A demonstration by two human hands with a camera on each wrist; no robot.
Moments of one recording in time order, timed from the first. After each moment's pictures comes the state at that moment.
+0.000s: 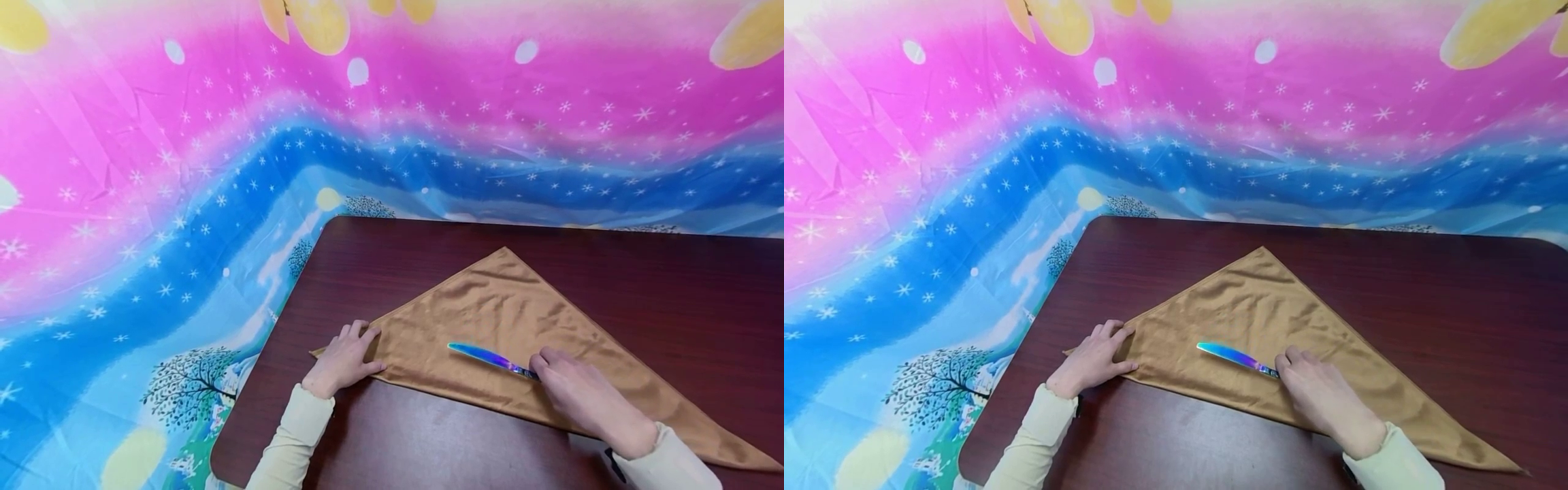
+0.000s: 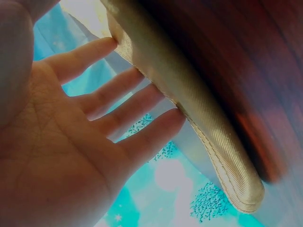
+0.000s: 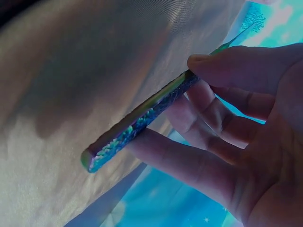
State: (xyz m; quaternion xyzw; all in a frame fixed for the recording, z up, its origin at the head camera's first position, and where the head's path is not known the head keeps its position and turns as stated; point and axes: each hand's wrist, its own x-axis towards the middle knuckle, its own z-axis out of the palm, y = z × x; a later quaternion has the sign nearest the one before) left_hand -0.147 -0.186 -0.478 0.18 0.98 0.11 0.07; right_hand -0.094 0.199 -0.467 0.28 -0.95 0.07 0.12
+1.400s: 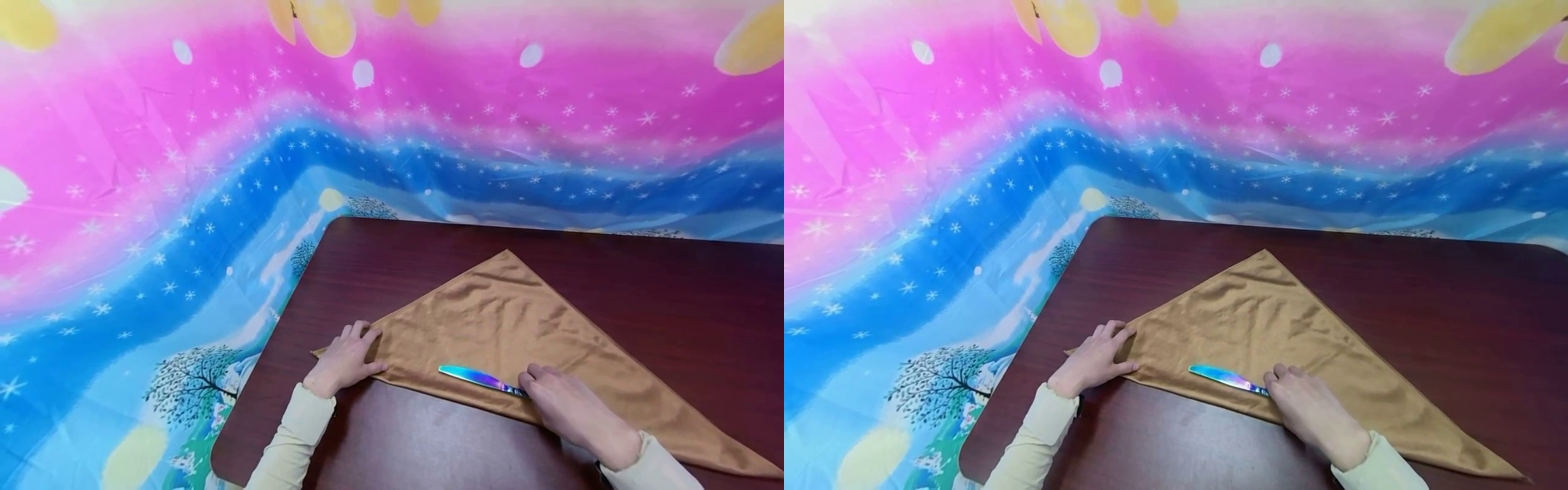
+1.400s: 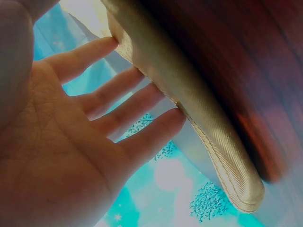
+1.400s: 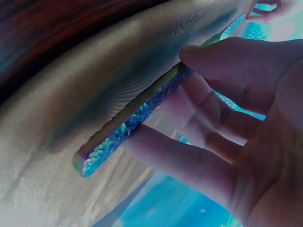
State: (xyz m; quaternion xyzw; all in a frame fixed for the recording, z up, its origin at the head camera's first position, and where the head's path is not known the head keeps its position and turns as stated) left_hand -0.148 -0.188 -0.480 0.18 0.97 0.10 0.07; right_hand -0.089 0.183 -0.480 0.32 -0.94 0.06 0.11
